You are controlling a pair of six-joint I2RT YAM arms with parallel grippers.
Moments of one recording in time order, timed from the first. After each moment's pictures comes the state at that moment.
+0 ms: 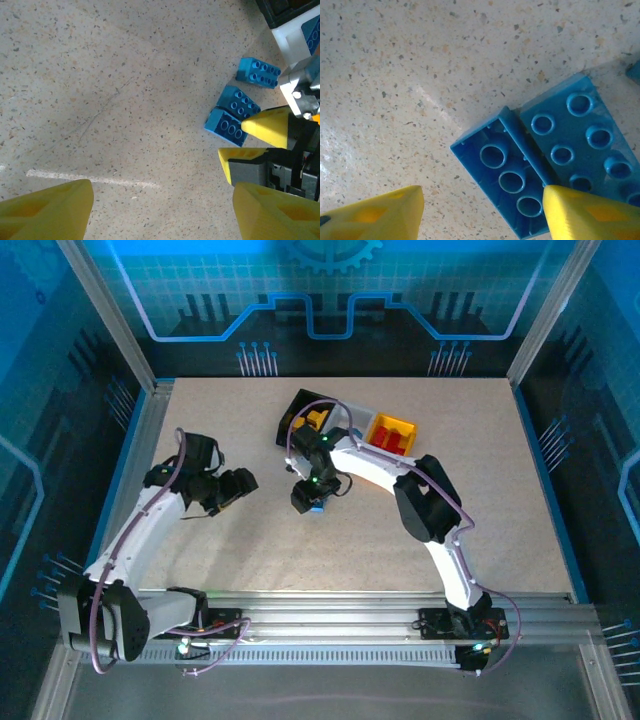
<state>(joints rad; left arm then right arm) -0.11 1.18 0.94 -0.86 0.28 -0.67 0.75 2.20 1.79 -1.01 -0.26 0.05</state>
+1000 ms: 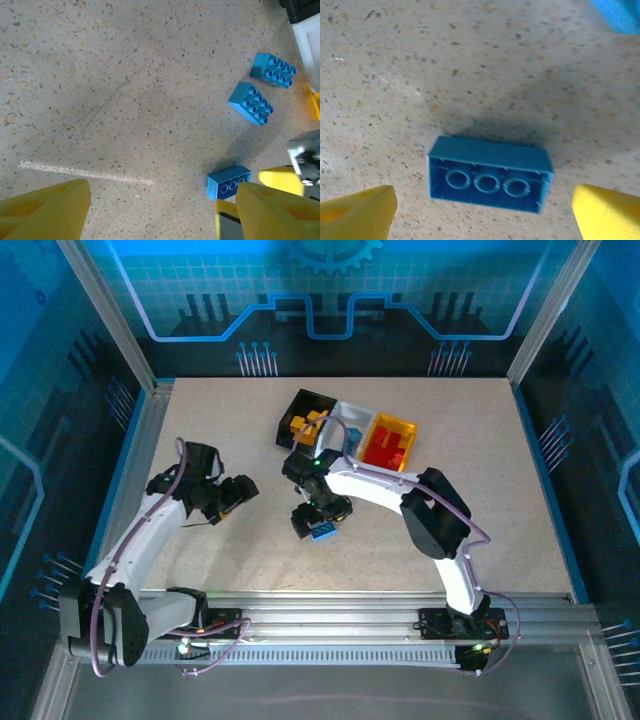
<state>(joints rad) -0.10 1.15 0.85 -0.81 0.29 -0.71 0.89 2.09 1.64 -1.09 -0.07 0.40</state>
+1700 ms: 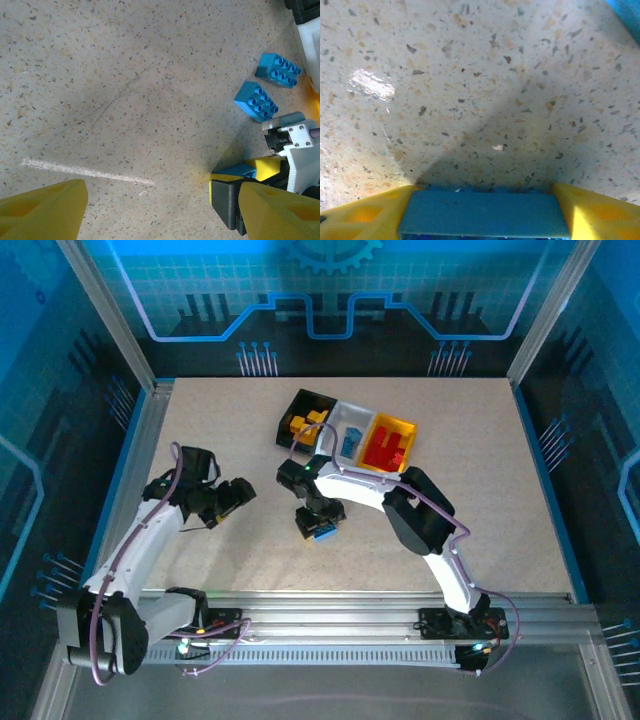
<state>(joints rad) -0.08 1.12 0.83 -0.82 0.29 -0.71 0.90 2.19 1.68 -1.10 0.00 0.44</state>
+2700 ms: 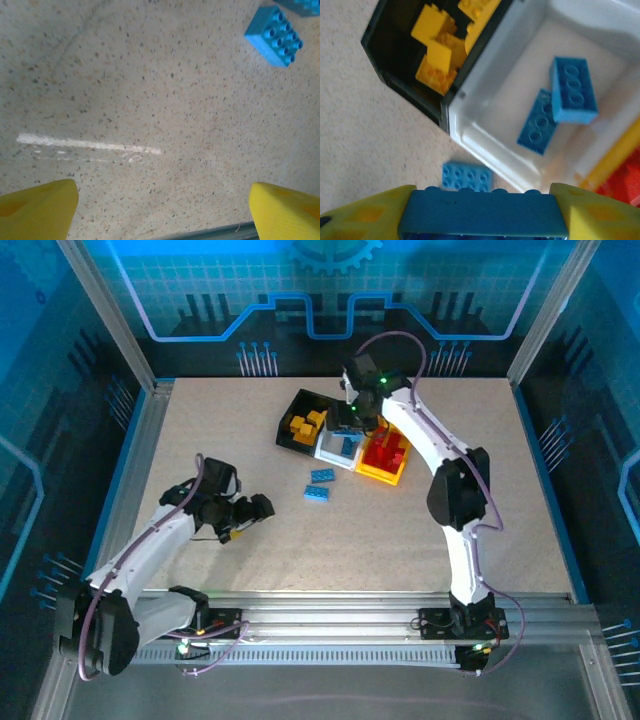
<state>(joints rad) -0.26 1.12 0.75 -0.81 0.32 -0.76 0.46 2.19 2.15 -1.06 -0.16 0.38</state>
